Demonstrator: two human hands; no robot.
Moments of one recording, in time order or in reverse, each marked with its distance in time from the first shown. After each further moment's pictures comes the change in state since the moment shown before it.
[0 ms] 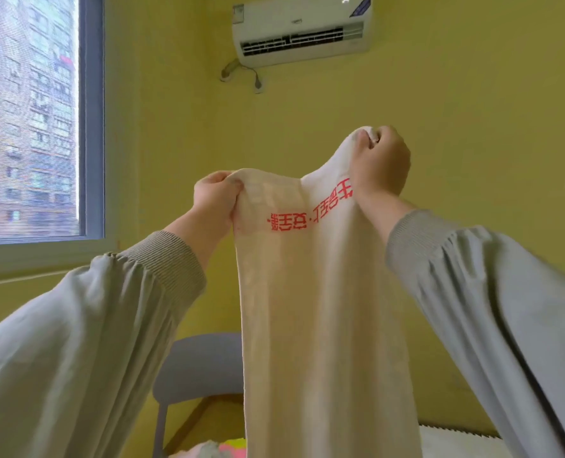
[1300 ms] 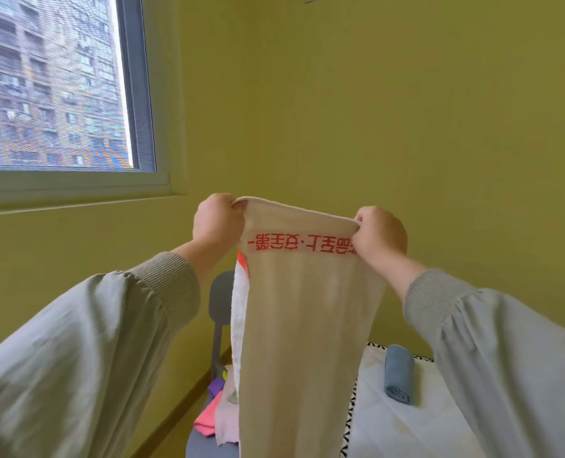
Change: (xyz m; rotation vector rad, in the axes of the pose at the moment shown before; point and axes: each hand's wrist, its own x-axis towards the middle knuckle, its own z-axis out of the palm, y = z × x) left_hand -0.008 -0.132 -0.128 1.089 0.118 0.128; right_hand -0.181 0.107 0.066 -0.485 -0.725 -0.039
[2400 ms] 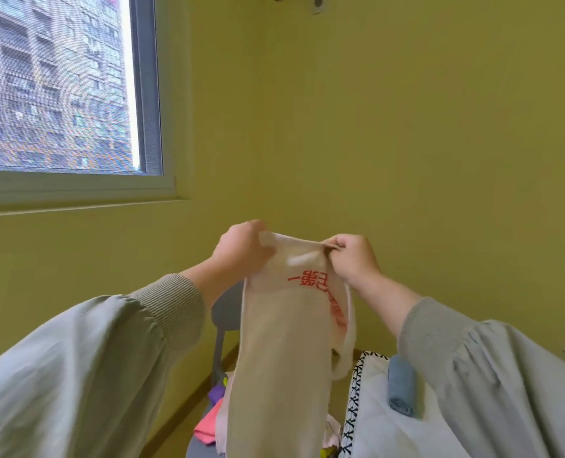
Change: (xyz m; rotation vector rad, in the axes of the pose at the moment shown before) left_hand -0.031 0.005 0.003 0.068 -0.302 0.069; right_hand -0.028 -0.033 0.027 0.678 -0.227 0.082
